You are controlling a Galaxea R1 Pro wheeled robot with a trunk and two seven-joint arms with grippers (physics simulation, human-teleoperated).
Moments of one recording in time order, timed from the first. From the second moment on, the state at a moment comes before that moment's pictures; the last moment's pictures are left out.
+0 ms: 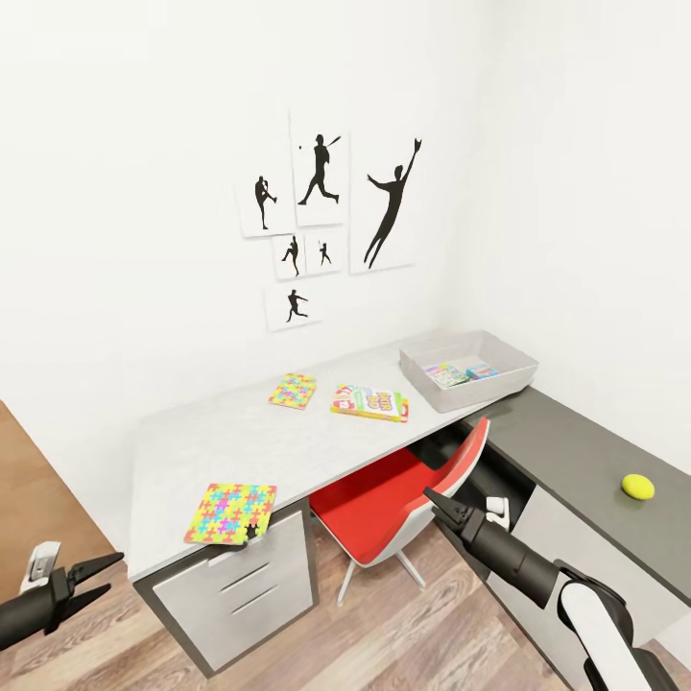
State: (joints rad) left arm -0.36 0.50 0.52 -0.64 0.27 0.82 -1.19; right arm -0.16 -0.16 -0.04 -1.48 -1.05 0.71 0.47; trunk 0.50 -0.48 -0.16
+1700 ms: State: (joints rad) left arm -0.36 0.50 0.52 -0.64 0.28 0.81 -1.20; right arm -0.16 -0.14 0.11 -1.47 -1.06 0.73 0.48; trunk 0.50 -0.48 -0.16
